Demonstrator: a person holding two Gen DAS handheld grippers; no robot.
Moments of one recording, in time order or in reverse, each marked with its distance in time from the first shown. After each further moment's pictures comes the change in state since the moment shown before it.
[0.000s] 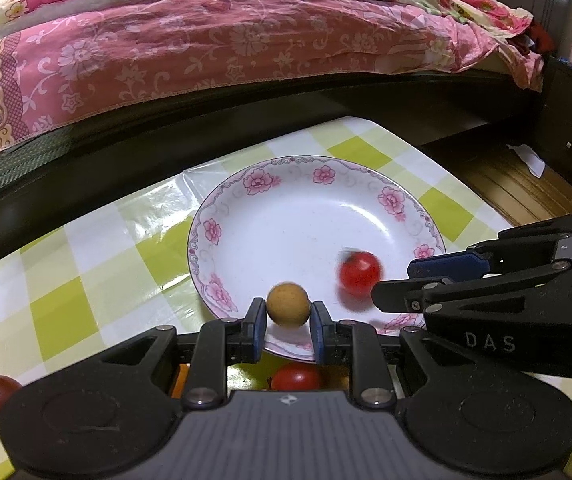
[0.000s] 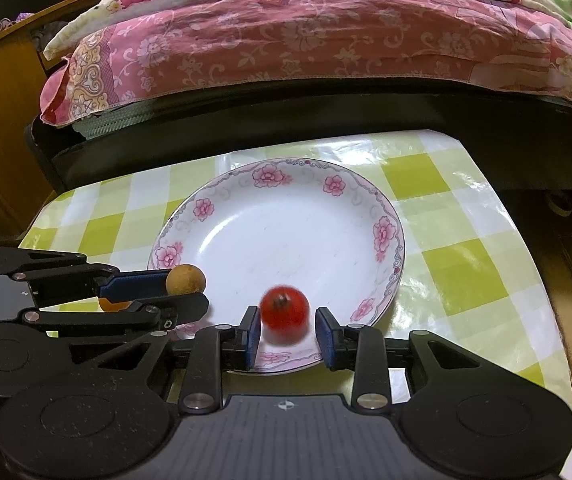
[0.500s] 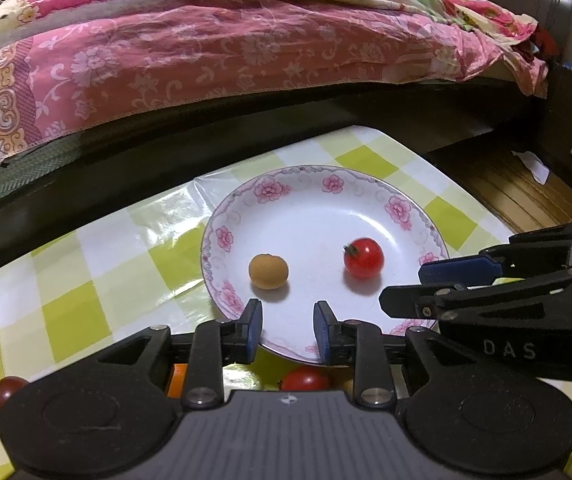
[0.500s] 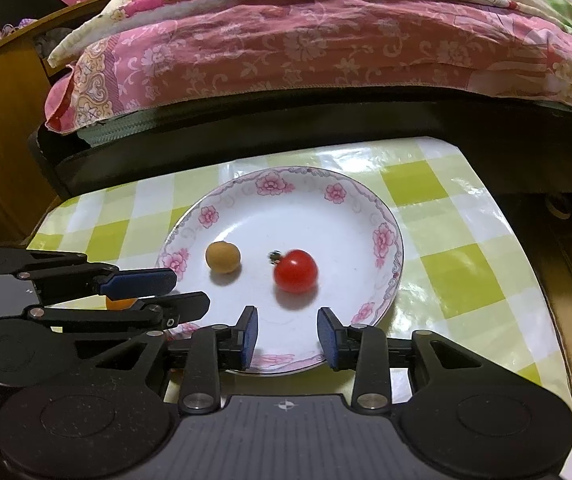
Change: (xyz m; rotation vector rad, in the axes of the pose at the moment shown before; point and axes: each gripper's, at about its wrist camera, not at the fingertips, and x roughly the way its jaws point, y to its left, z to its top) left arm -0.008 0.004 0.000 -0.013 -0.020 0.019; right arm -0.009 0.001 -0.001 0.001 -0.023 0.013
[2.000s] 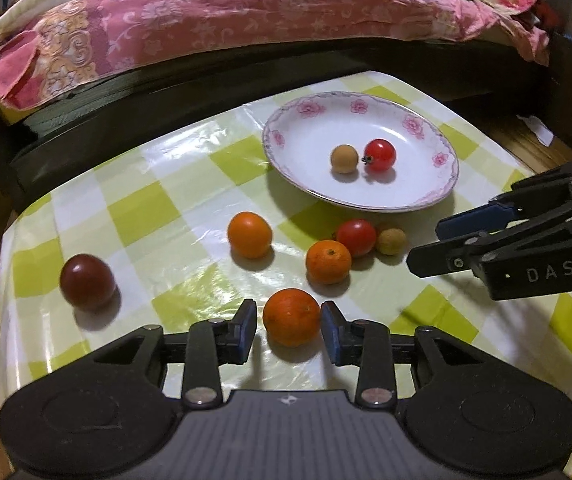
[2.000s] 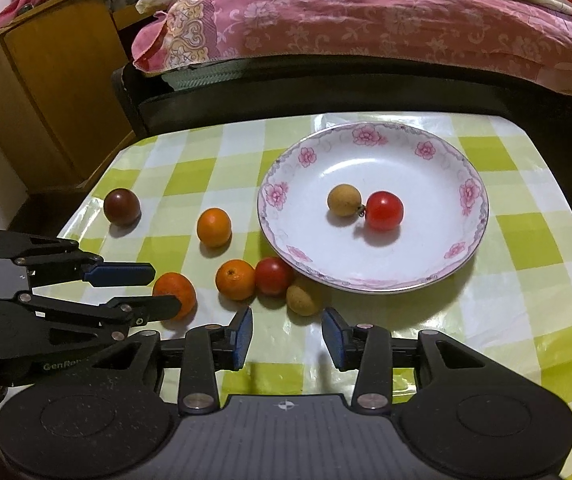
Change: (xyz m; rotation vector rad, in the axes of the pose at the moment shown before) left arm -0.053 0.024 -0.074 0.029 0.083 0.040; right arm -0.014 0.040 -0.039 -0.106 0.087 0.129
